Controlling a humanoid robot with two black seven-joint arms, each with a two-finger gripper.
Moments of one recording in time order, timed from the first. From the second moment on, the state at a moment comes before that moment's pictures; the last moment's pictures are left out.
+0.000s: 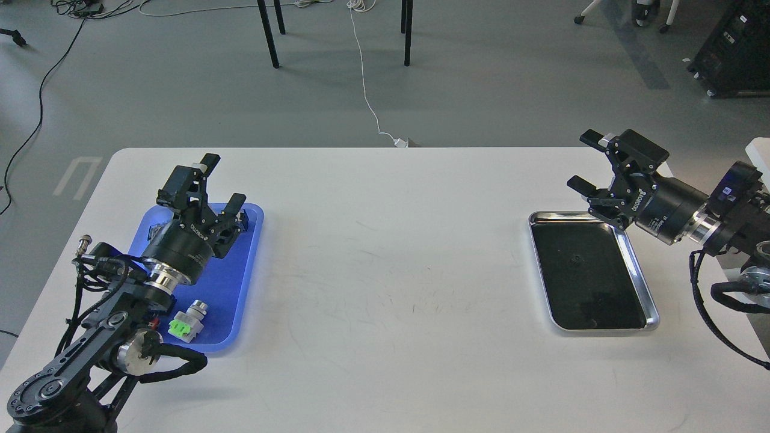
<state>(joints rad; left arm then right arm) -0.12 0.29 -1.18 -1.26 0.81 -0.17 -0.38 0.66 -0.78 0.56 1.05 -0.82 0.49 0.49</state>
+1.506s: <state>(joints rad) -0.09 0.25 -1.20 -1.27 0.81 -0.17 -0.39 1.10 -0.57 -0.15 0.78 -1.81 0.48 0.49</state>
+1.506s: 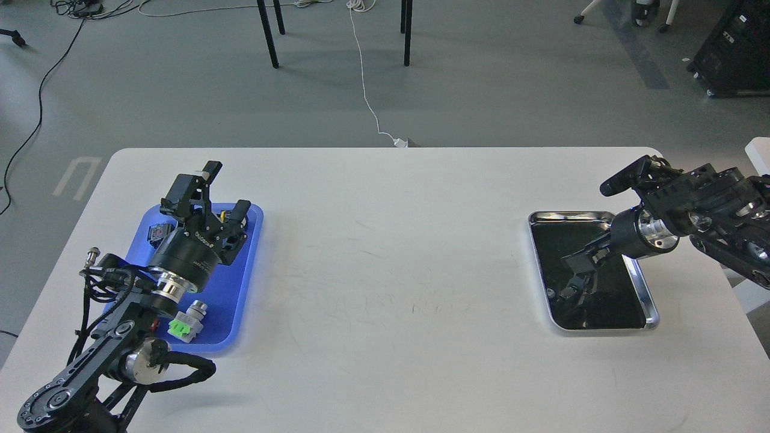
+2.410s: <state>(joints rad) -0.09 0.25 -1.20 -1.27 0.81 -0.17 -0.39 1.07 -0.54 -0.16 0.74 -1.81 0.44 0.49</state>
